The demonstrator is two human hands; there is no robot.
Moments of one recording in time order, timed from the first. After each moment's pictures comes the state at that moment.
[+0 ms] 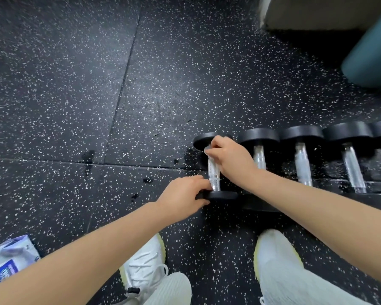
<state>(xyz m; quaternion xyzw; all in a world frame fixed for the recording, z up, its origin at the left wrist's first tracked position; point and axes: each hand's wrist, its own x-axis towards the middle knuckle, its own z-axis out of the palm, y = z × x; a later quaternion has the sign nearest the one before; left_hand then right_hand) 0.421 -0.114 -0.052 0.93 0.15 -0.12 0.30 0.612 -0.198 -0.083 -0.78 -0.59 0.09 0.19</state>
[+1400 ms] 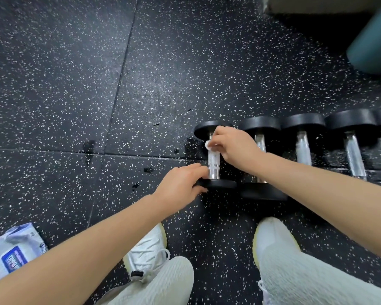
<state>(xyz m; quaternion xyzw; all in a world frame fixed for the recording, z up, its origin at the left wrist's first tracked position) 0.409 -0.115 -0.059 0.93 0.16 -0.04 0.32 0.623 -0.201 -0.073 -0.76 -0.62 0.13 0.16</state>
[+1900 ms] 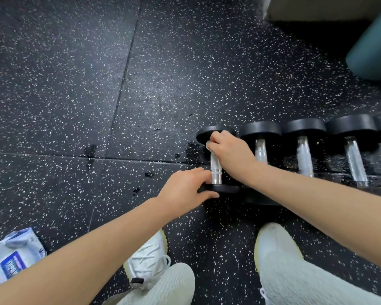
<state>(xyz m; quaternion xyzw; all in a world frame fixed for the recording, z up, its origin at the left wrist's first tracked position) 0.417 -0.119 -0.055 0.94 0.16 -0.04 0.29 0.610 -0.195 -0.082 -0.77 -0.63 0.04 0.07</state>
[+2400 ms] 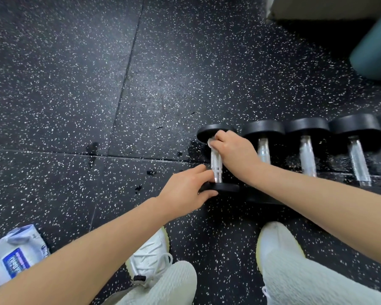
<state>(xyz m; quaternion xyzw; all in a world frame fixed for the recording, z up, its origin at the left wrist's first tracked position) 0.408 -0.118 -0.058 0.95 0.15 -0.06 0.28 0.607 -0.197 -0.086 -0.79 -0.61 0.02 0.09</state>
